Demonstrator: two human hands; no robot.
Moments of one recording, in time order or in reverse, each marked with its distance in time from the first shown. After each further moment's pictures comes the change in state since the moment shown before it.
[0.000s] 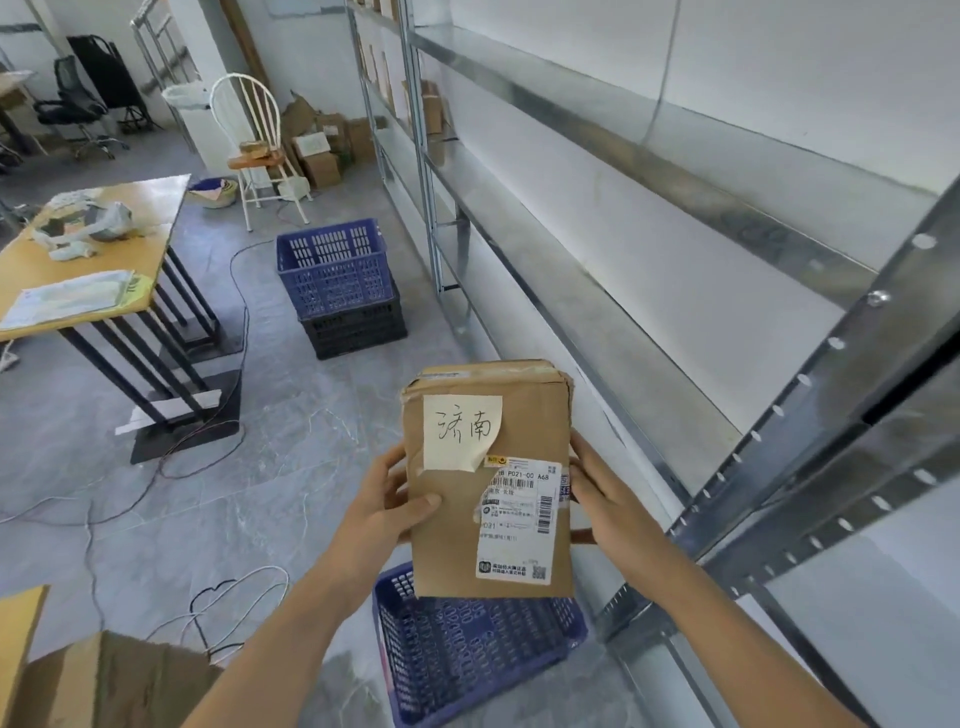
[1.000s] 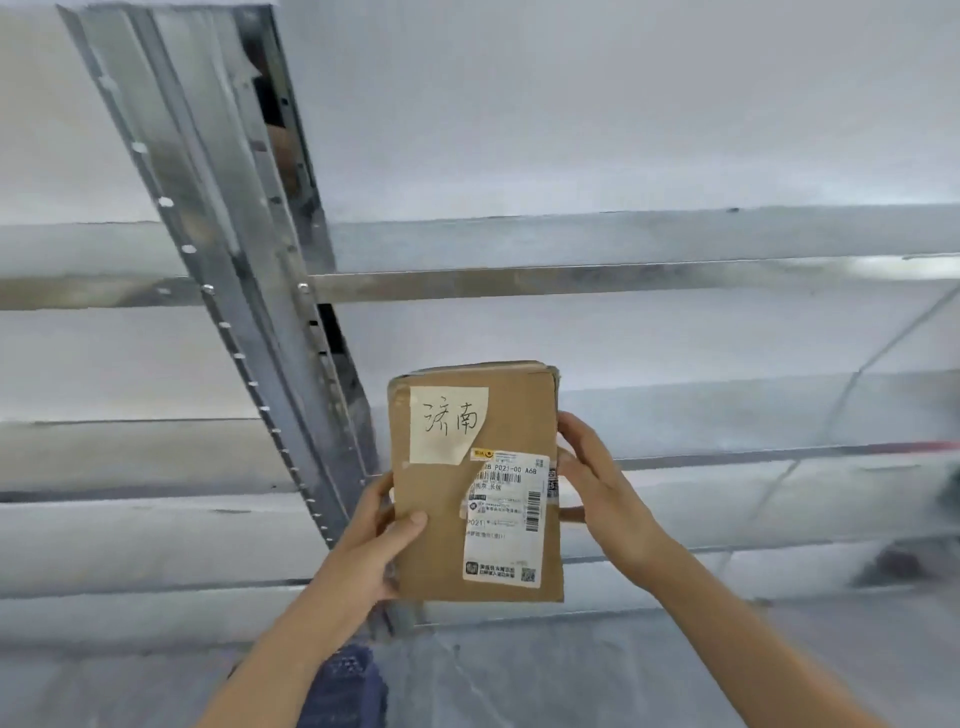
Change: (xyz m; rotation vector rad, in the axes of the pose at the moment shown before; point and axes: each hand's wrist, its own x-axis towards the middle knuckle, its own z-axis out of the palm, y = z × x) left_hand -0.094 -0.019 0.218 0.249 -1.231 -0.171; right_hand -0.374 0.029 0.010 0.206 1.243 -0.022
